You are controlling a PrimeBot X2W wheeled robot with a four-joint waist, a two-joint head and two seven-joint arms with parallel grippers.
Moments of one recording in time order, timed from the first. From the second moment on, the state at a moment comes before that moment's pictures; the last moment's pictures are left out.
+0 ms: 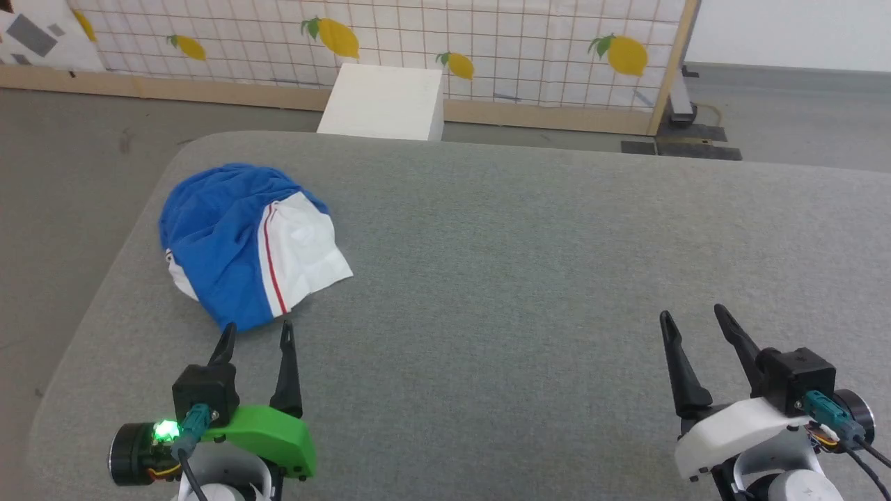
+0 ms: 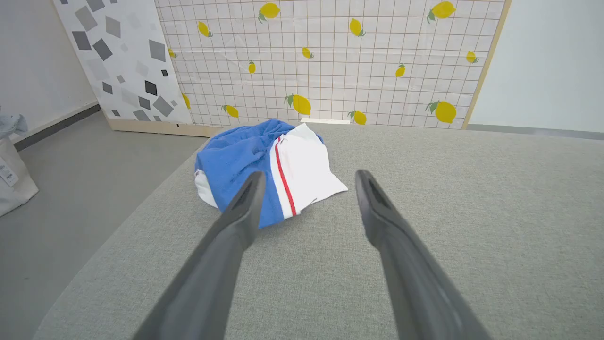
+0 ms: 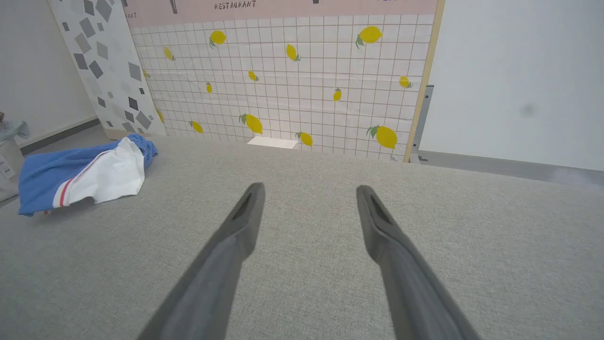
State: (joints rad) left arm -0.01 0.06 -0.02 0.05 -0.05 0.02 -0.07; right arm 0.00 -0.05 -0.01 0.06 0.08 0.13 -0.06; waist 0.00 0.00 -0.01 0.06
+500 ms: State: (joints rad) left arm 0.02 0.06 -0.02 0.06 -0.09 0.03 -0.10; right arm 0.01 -0.05 -0.01 0.09 0.12 0.13 -0.10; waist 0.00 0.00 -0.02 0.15
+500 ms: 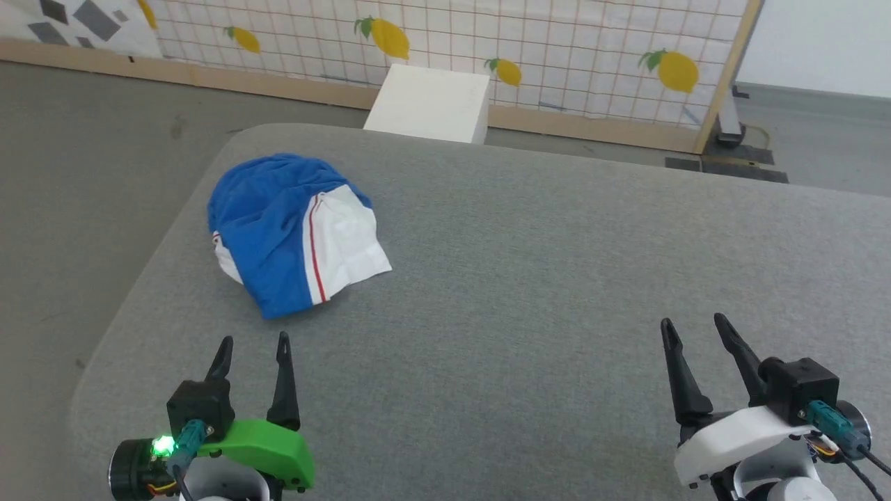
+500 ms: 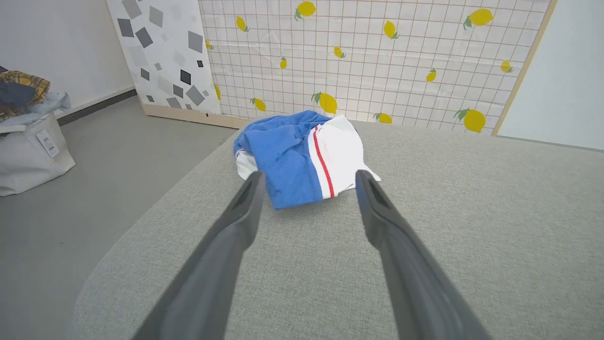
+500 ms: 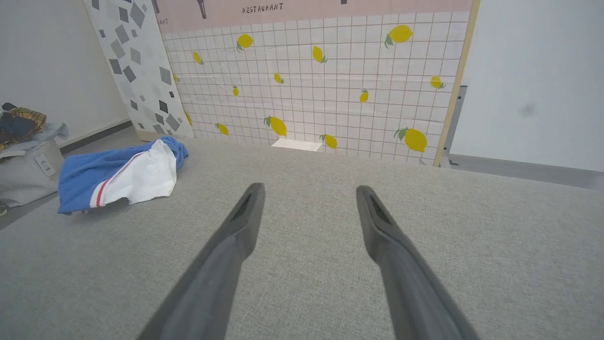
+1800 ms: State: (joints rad) left arm 0.05 0.10 -0.06 0.09 -0.12 0.06 -0.18; right arm 0.04 -0.05 0.00 0.17 0.20 0.13 -0.18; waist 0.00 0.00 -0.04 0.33
